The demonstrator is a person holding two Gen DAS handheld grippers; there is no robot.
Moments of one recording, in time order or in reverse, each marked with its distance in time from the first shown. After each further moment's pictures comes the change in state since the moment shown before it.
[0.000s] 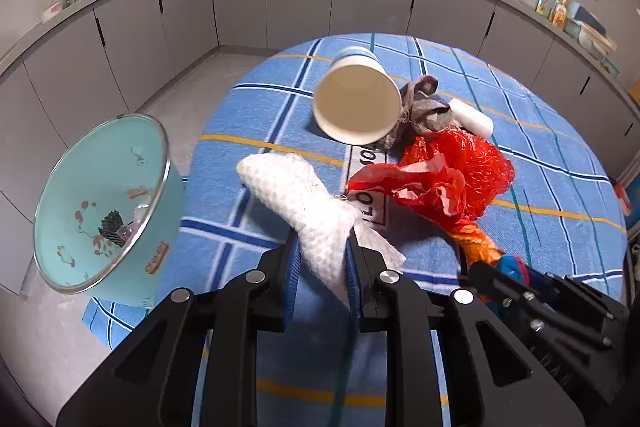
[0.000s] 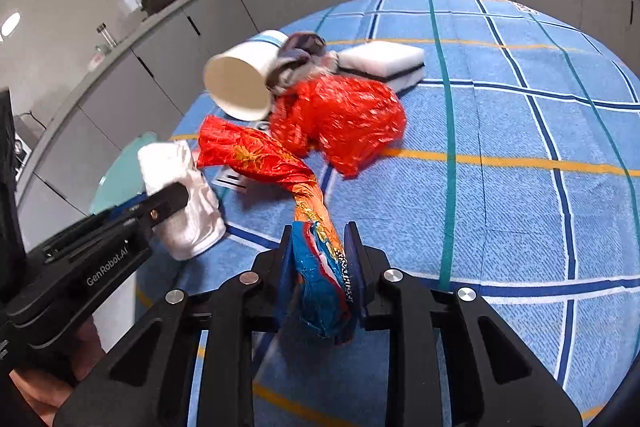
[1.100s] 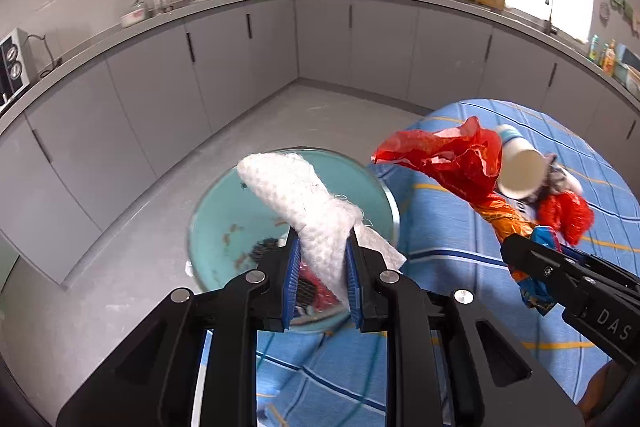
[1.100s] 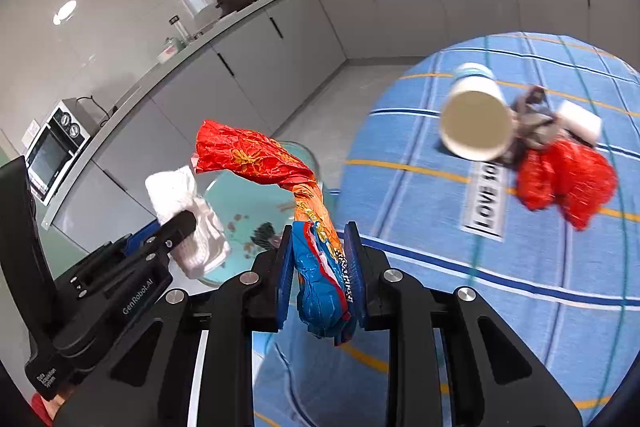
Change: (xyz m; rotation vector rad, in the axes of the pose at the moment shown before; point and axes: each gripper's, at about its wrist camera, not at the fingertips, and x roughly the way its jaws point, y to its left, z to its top) left arm -0.075 0.161 0.003 -0.098 -0.132 0.212; right arm 0.022 0.165 0.030 -0.099 -0.026 0.207
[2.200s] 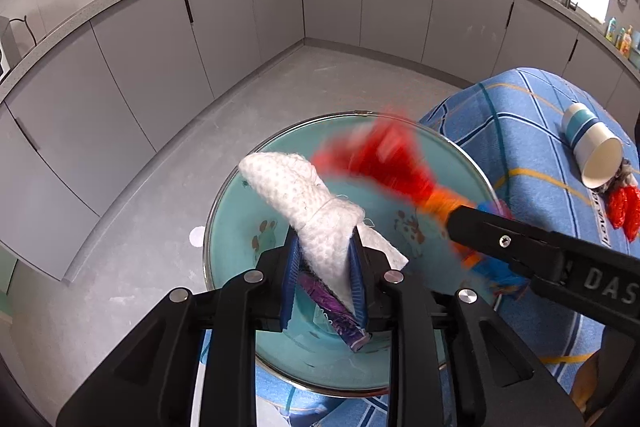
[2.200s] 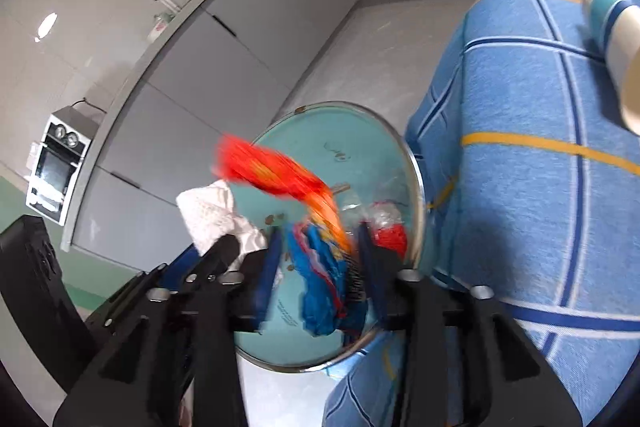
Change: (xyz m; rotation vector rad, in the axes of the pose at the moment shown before) left arm 0.096 0.059 0.006 0.023 0.151 -0.004; right arm 0.126 0.021 0.024 0.145 0.196 0.107
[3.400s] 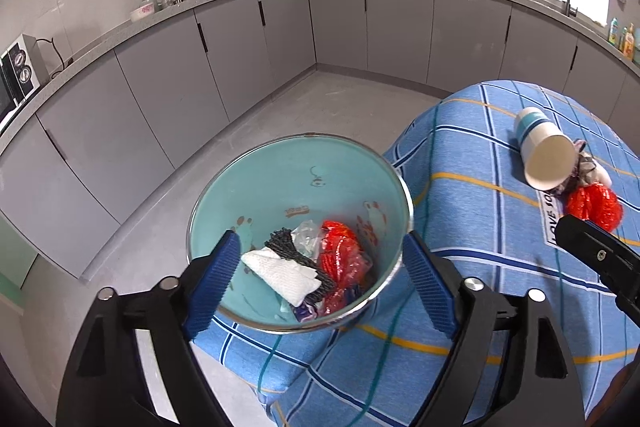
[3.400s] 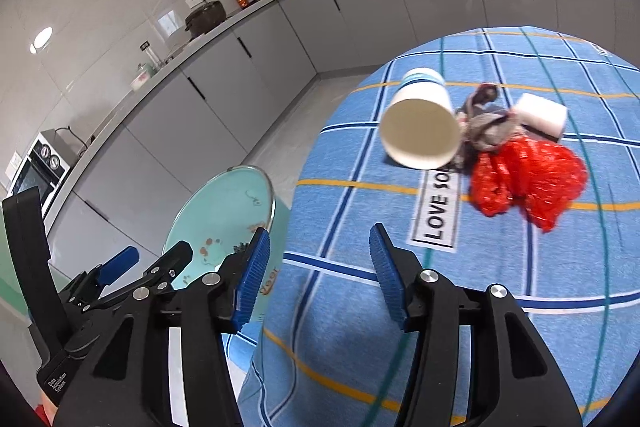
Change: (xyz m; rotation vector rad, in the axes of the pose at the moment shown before) left arm -0.075 -0.082 -0.018 -0.003 -0.099 0.091; right arm -0.144 -0.059 -0.044 -0.044 -0.271 -0.166
